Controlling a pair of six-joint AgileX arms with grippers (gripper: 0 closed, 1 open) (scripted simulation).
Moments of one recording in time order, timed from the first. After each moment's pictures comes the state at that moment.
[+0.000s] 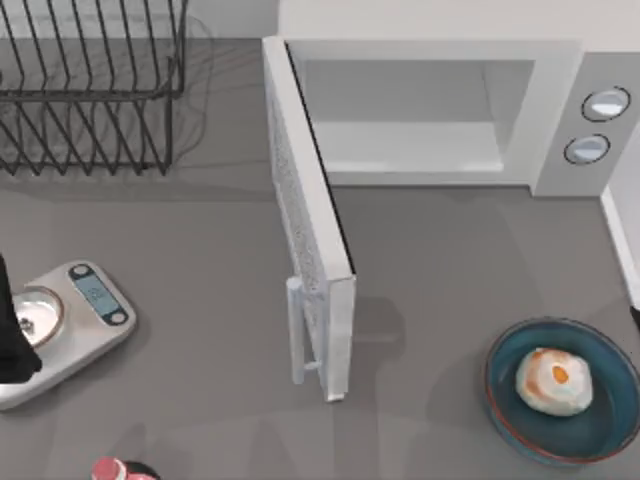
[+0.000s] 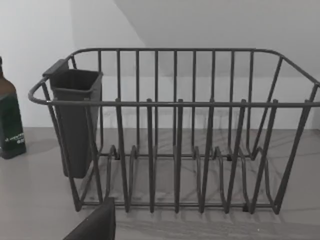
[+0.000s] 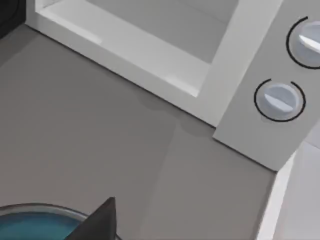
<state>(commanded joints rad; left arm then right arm) 0.00 0.00 0.00 0.00 0.00 0.00 0.03 0.40 0.18 -0.11 -0.31 -0.39</state>
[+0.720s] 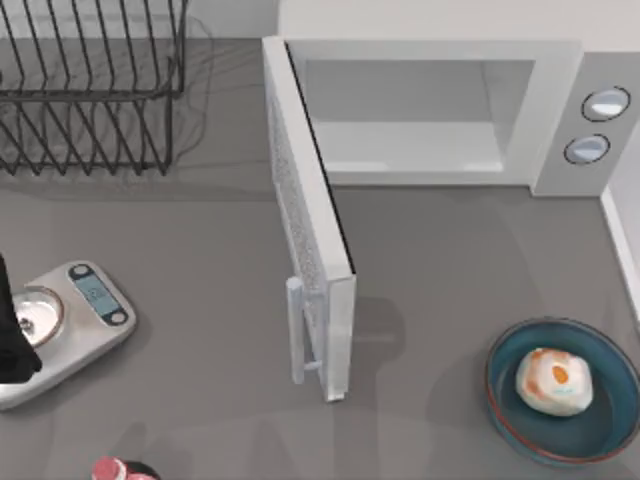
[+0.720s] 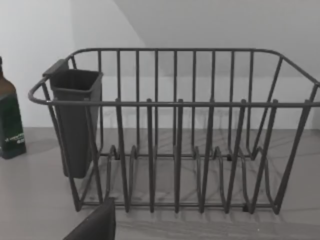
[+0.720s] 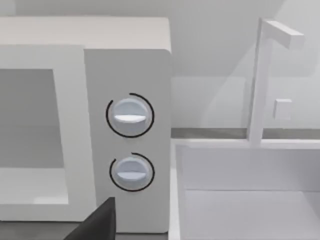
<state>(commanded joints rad) 0.00 0.00 0.00 0.00 0.00 0.00 0.00 0.00 0.00 0.00 0.00 0.00</state>
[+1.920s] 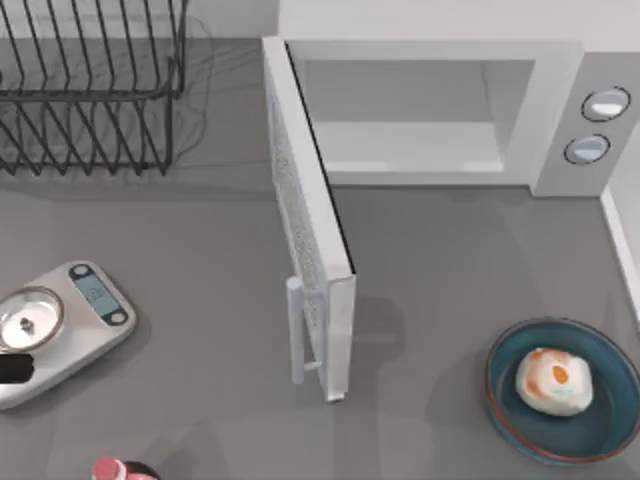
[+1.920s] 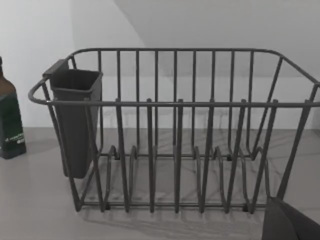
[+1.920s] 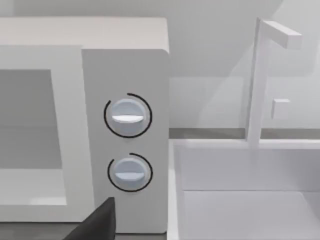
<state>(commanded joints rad) 0.00 0.00 0.00 0.00 0.00 0.00 0.00 0.00 0.00 0.00 0.00 0.00</state>
